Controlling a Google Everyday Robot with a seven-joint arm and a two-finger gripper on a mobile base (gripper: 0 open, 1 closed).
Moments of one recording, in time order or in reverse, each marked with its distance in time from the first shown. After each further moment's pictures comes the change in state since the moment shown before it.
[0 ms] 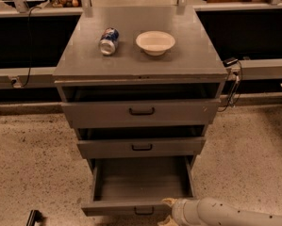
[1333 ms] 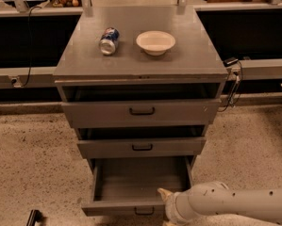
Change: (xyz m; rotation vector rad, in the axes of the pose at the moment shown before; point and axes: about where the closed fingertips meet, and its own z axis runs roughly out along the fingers) arm -0.084 0.035 -0.075 -0.155 0.139 -0.057
